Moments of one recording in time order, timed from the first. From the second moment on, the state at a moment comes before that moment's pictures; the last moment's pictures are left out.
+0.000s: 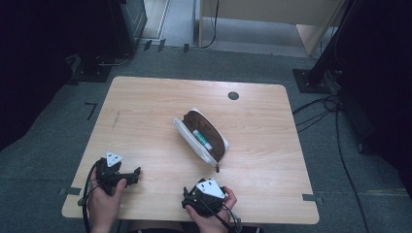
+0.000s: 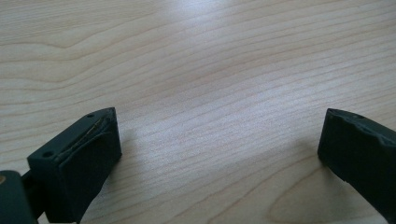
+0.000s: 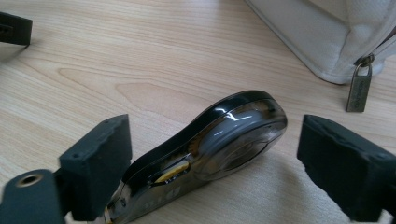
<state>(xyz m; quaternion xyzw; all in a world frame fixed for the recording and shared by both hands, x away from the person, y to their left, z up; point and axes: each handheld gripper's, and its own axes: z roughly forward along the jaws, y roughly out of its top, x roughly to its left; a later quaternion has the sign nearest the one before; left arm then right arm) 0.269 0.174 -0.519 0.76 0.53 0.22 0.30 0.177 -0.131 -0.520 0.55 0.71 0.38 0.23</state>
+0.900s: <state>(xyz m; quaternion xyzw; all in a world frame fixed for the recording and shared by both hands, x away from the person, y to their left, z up) 0.269 0.174 -0.519 0.76 0.53 0.22 0.30 0.167 -0.151 -0.521 0.51 0.74 0.38 0.19</state>
